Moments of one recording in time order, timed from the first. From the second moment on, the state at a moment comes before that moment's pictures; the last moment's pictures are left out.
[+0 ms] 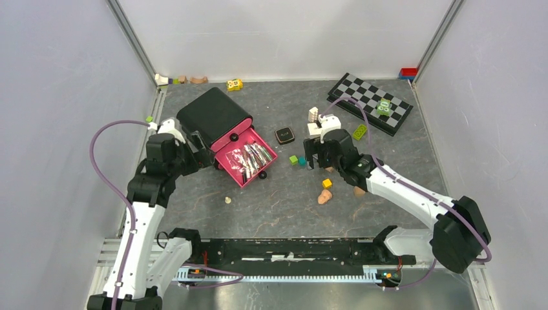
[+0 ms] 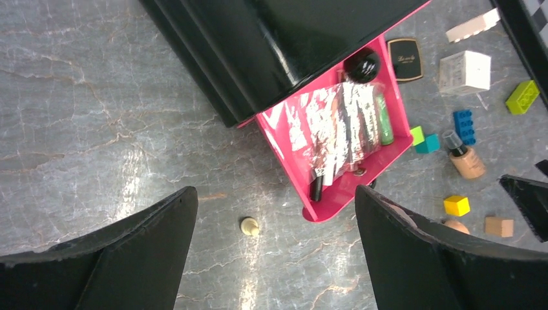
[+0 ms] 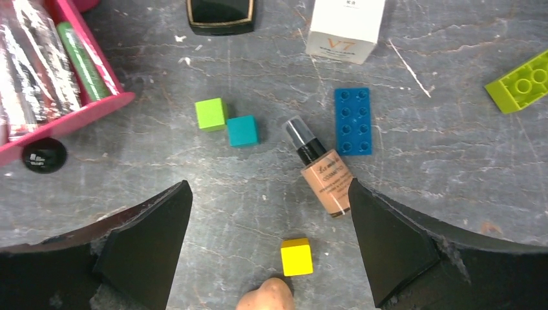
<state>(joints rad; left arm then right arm) -0.09 0.75 0.90 -0.77 0.02 -0.43 0.66 1.25 0.82 -0.21 0.26 0.24</state>
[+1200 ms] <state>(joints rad) -0.12 1.32 1.19 -0.47 0.06 -0.32 0.76 1.47 0.81 0.08 0.08 0.72</state>
